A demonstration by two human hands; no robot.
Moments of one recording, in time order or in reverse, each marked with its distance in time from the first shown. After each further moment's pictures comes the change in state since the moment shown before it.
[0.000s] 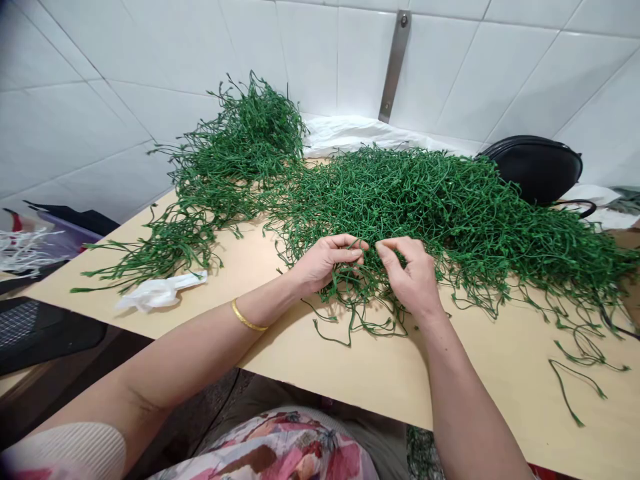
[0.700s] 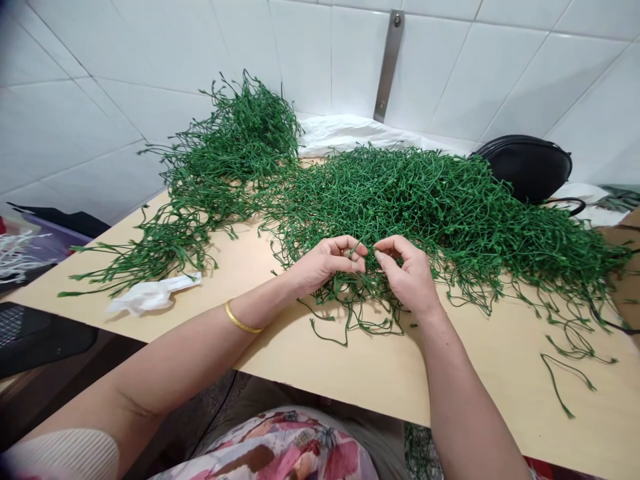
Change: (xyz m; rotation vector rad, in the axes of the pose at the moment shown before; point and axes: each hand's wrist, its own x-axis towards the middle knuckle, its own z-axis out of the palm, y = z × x) left_hand -0.002 0.001 0.001 0.183 -0.112 0.035; right_hand 0.000 0.005 0.000 0.311 -0.083 0.188
